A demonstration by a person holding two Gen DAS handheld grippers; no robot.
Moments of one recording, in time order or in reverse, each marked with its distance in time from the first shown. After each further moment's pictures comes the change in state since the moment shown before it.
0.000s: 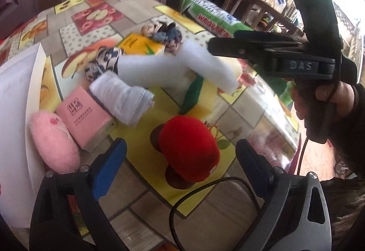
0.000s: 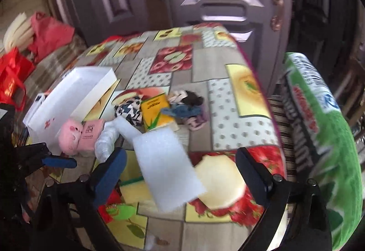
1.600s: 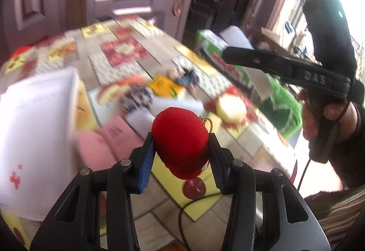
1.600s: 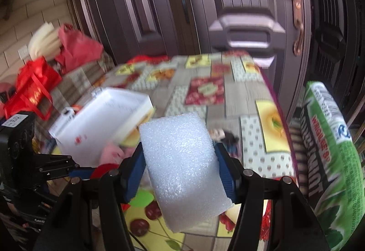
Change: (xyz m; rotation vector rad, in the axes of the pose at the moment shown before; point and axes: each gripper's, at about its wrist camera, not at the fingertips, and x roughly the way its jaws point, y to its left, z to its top) left arm -0.077 0.017 0.008 -0.065 -0.242 0.076; right arm -0.051 0.037 0.033 -0.037 -0.160 0.129
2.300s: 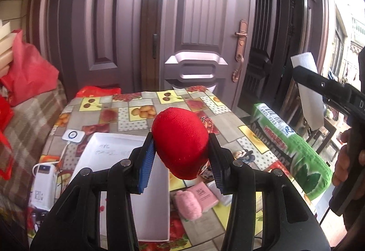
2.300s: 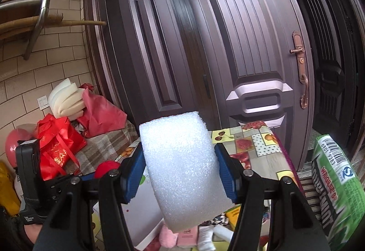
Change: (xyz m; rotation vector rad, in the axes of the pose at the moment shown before) left arm -0.146 0.061 0.043 -0.108 -0.351 0.336; right arm -0.071 0.087 0.079 0.033 -0.368 0.058
